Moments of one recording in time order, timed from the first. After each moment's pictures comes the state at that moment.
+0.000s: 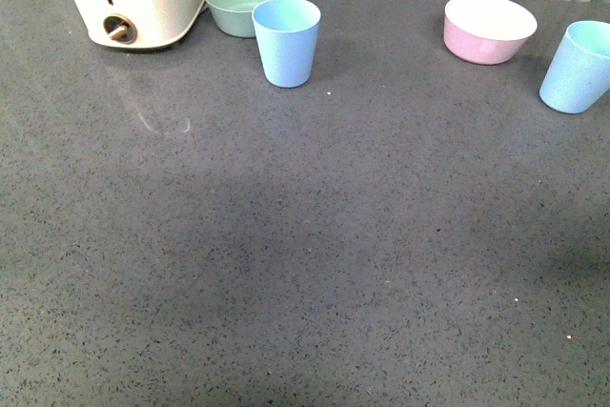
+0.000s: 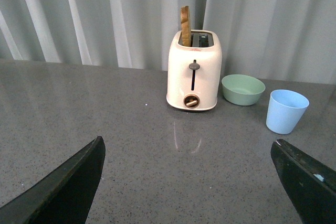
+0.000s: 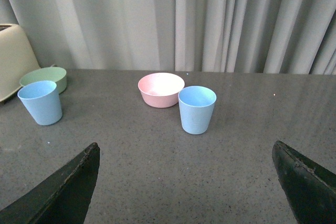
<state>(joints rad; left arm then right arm) 0.00 0.02 0.02 0.00 0.00 0.00 0.00 0.00 0.02 0.00 0.00 0.00</state>
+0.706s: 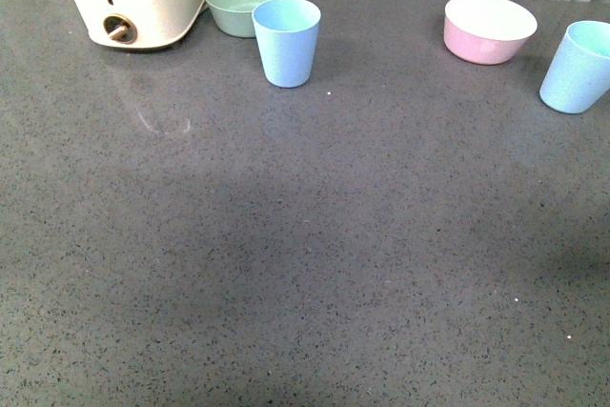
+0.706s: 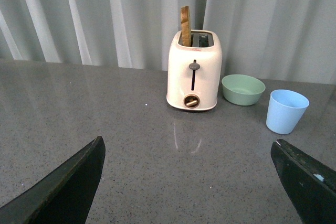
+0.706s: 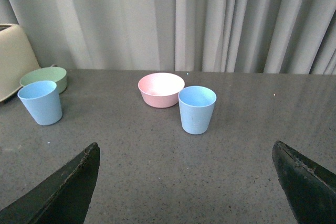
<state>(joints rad) 0.00 0.02 0.02 0.00 0.00 0.00 0.00 0.00 0.02 0.00 0.00 0.00</state>
